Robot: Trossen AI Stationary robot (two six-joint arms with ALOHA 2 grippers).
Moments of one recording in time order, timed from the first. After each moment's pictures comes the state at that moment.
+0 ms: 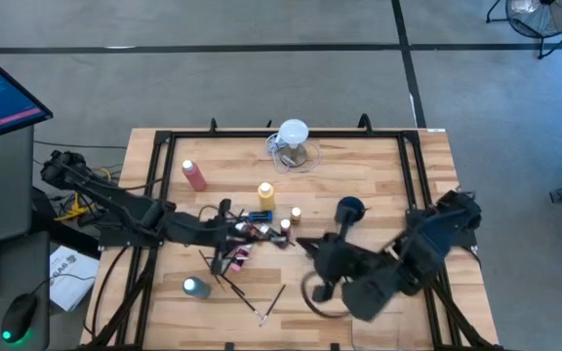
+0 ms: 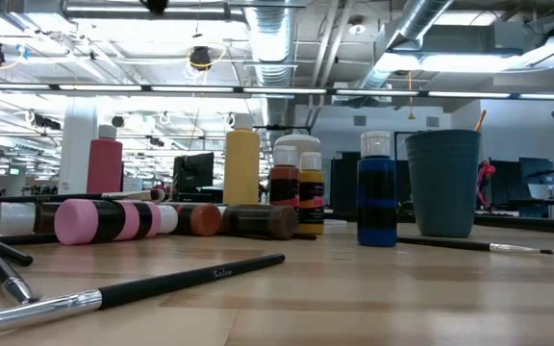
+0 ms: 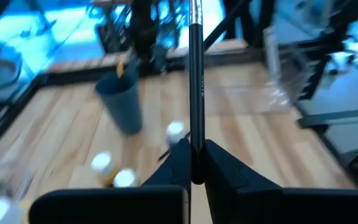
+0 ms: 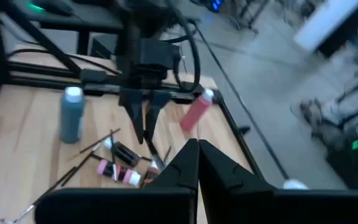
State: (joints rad) left arm -0.46 1.12 0.79 0.00 -0.40 -0.03; right arm 0.67 1.93 2.36 -1.19 1.00 0.24
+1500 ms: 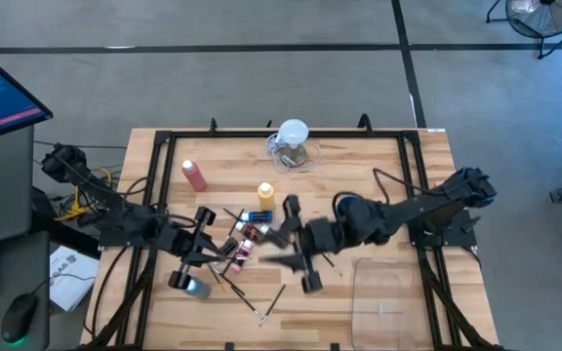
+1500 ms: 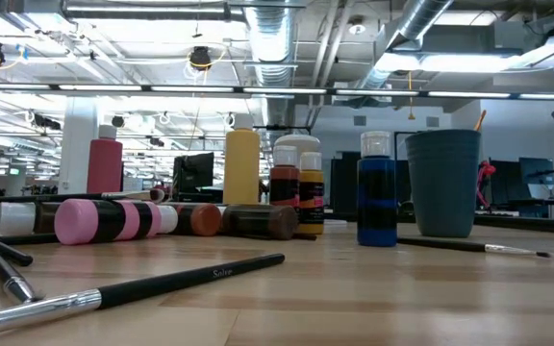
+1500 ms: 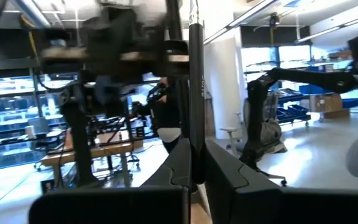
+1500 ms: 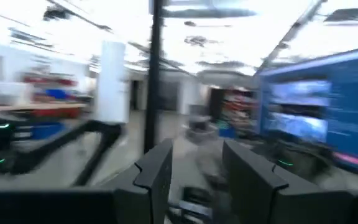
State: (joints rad) left arm -0.59 1.00 0.53 0.78 -0.26 0.19; right arm 0.38 1.67 1.47 0.50 0.08 -0.09
